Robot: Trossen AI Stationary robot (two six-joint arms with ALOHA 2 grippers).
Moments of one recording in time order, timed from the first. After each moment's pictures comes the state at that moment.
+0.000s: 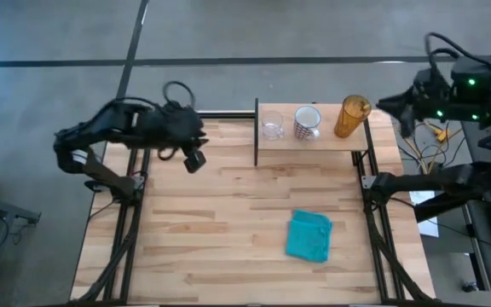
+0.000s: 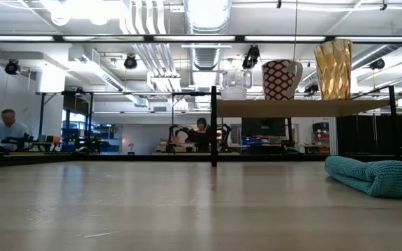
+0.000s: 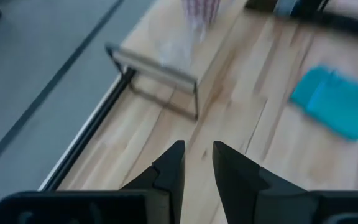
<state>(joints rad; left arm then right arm) -0.01 1.44 2.00 -1.40 -0.40 -0.34 -0.63 1.10 2.13 -1.57 -0.09 0.11</state>
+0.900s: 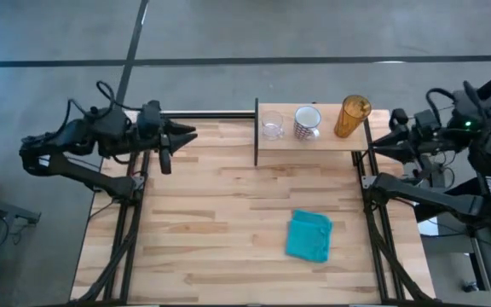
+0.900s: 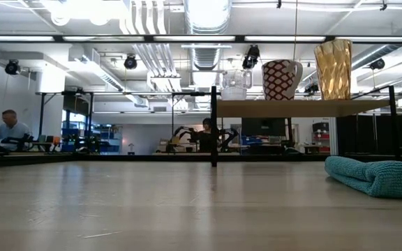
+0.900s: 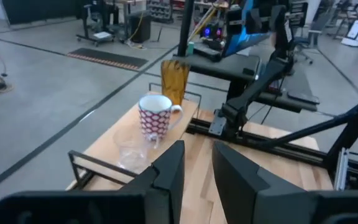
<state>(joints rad) -0.07 0.99 1.46 -0.66 -0.36 -0.19 -0.63 0.59 1.36 -0.95 -0.71 0.13</state>
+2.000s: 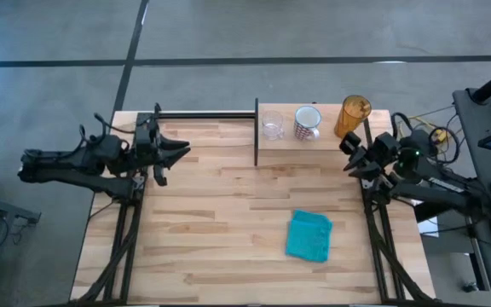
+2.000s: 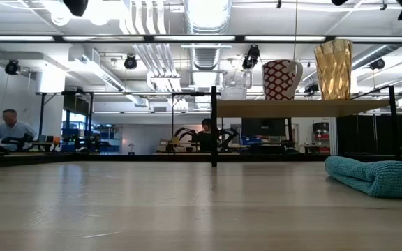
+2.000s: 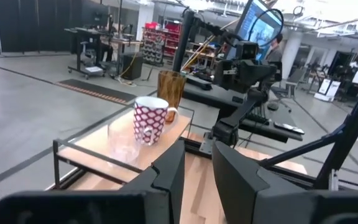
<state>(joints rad) -0.07 0.60 0.77 -0.13 -0.35 -0.20 -0.42 0.44 0.48 0.43 -0.89 0.53</state>
